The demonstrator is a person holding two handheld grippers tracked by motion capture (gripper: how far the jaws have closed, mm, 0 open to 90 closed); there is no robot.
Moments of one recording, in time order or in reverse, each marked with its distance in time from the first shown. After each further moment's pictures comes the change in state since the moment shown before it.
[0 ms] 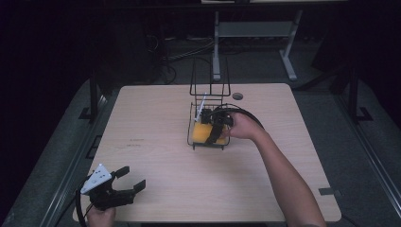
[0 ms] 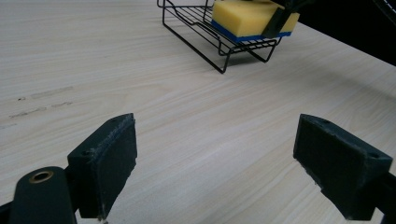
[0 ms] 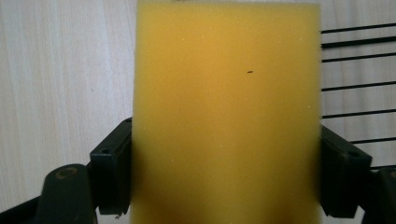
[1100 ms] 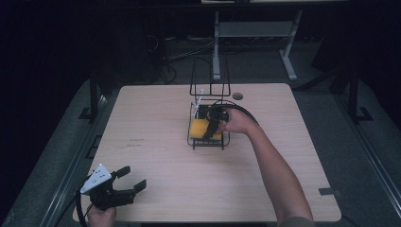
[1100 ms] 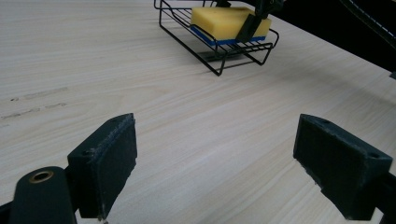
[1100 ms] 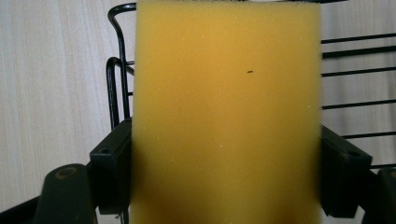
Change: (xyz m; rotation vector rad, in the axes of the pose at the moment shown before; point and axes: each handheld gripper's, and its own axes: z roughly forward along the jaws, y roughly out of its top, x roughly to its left) left arm 0.000 0.000 0.000 -0.004 -0.016 -0.008; right arm -0.028 0.008 0.018 0.004 0.012 0.002
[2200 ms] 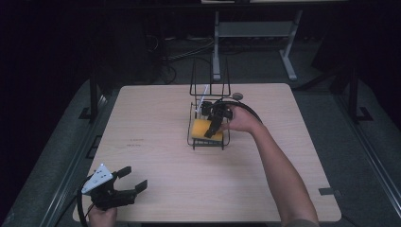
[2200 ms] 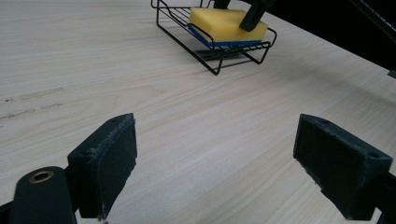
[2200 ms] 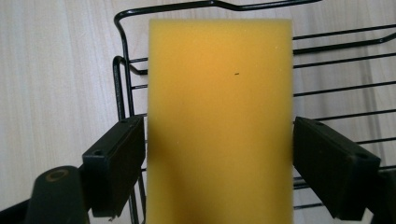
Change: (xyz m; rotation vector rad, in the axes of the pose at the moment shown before) left arm -0.003 0.000 0.002 0.001 -0.007 0.002; right arm 0.000 -0.007 -0.018 -0.035 -0.013 0.024
